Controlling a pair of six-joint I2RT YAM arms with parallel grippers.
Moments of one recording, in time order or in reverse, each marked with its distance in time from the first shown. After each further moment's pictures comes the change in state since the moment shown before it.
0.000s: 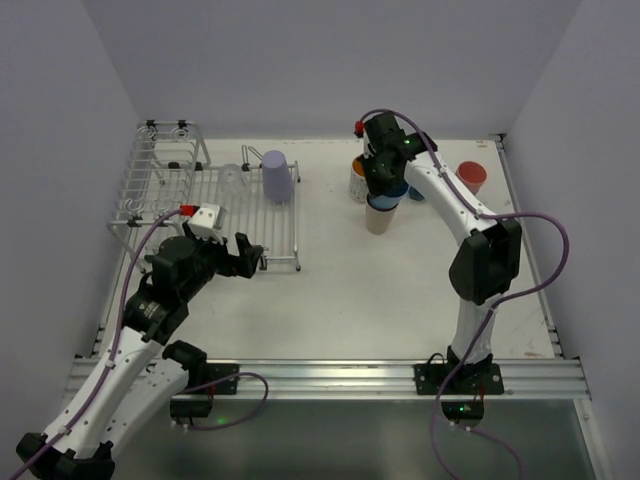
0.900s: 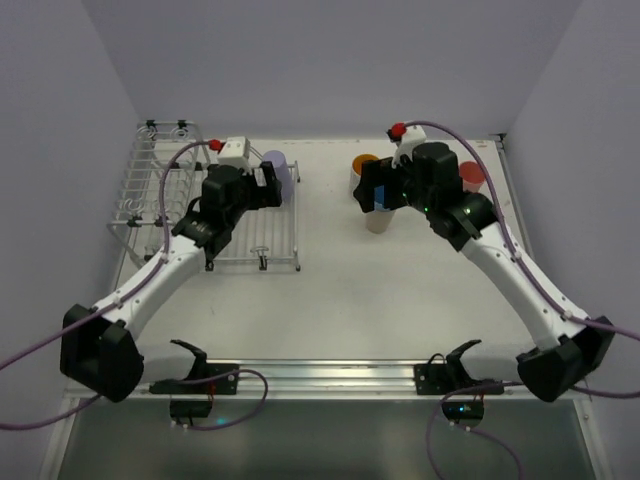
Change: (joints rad) left arm 0.000 0.617 0.302 0.311 -0.198 -0.111; right arm 0.071 -0.580 -0.472 0.436 -0.053 0.082
